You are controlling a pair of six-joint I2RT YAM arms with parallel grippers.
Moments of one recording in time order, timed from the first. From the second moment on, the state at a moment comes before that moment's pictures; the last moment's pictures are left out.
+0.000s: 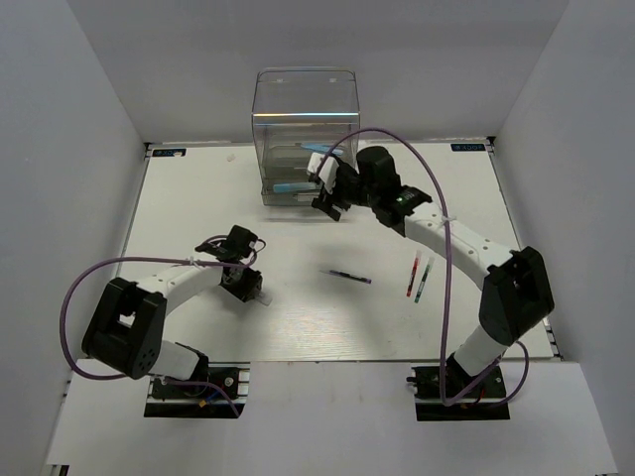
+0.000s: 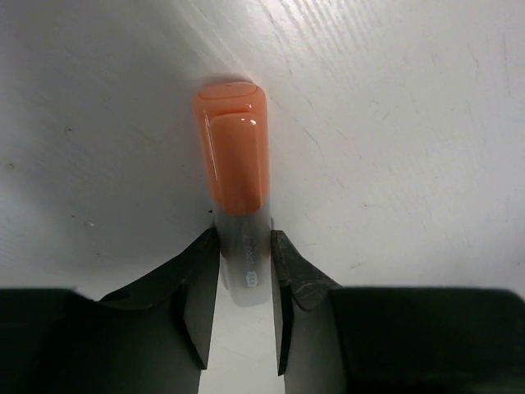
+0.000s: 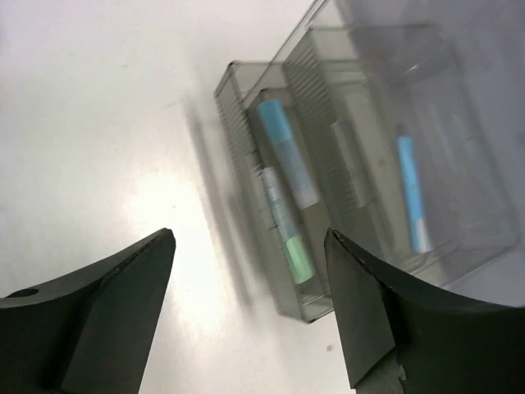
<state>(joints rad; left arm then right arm) -0.43 1.40 0.70 -0.61 -0.15 -1.37 0.64 1.64 1.35 -0.11 -0.38 -0.66</state>
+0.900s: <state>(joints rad) -0.45 1.59 1.13 -0.02 0.07 -1.21 0.55 1.48 0.92 -0.19 -0.44 -0.38</state>
